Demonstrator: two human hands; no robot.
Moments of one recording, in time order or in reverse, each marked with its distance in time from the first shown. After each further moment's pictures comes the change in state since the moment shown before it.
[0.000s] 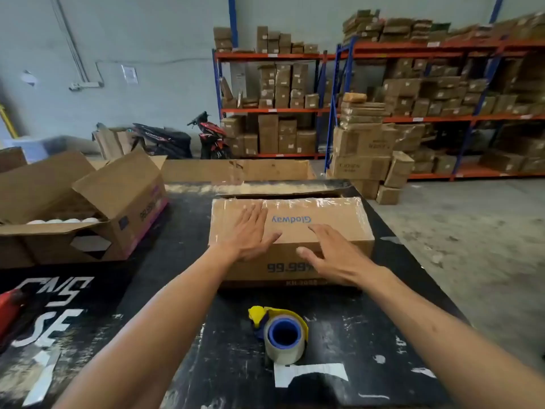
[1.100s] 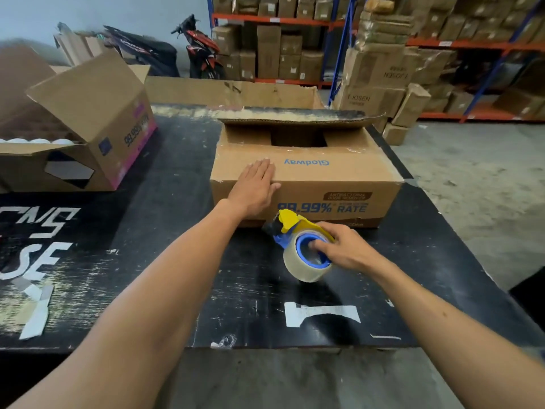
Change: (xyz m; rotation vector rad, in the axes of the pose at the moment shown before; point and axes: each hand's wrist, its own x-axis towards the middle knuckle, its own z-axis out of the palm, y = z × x) left_hand 0.016 -0.047 0.084 0.020 -0.019 0.037; right_hand -0.006 0.033 0.105 0.377 -0.230 0.168
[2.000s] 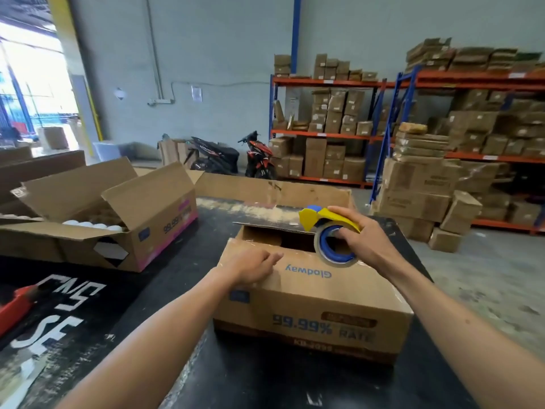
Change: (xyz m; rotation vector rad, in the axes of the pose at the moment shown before) left_hand 0.044 0.010 -0.071 -0.321 -0.037 -0.322; right_hand 0.122 -0.058 -0.184 0.196 0.287 -0.379
